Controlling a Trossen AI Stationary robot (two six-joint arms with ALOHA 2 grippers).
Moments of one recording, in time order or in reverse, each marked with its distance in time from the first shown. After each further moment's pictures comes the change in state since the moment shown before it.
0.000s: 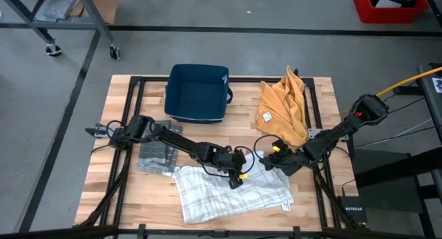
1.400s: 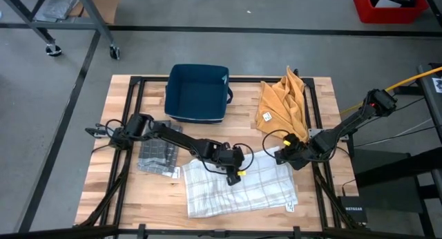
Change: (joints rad) left arm 0.026 -0.026 0.000 -0.114 0.015 0.029; right arm 0.001 -0.332 0.000 -0.610 -0.136 0.090
